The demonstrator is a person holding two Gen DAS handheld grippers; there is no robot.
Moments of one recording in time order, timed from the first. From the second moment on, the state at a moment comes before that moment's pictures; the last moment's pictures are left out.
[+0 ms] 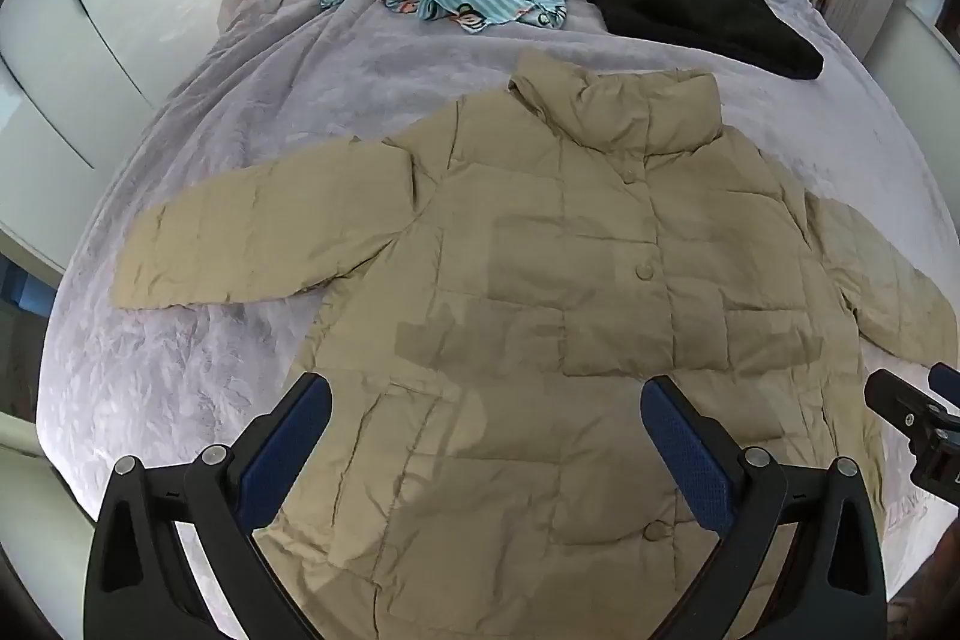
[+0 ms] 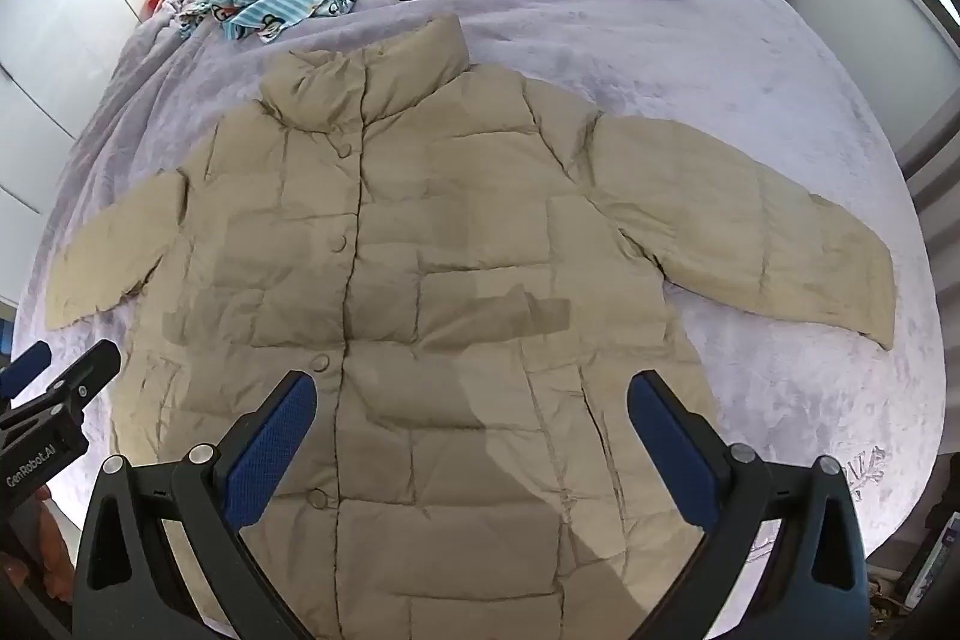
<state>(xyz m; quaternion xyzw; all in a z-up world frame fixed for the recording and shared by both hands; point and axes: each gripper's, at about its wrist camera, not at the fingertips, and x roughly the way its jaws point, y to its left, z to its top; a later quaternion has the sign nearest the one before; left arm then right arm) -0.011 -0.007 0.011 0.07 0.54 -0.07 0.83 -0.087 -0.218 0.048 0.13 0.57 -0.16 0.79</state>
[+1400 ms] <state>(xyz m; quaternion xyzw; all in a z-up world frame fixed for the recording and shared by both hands) -0.009 -0.009 0.009 0.08 0.55 -0.07 0.83 -0.086 -0.218 0.043 0.13 0.57 -0.16 0.79</state>
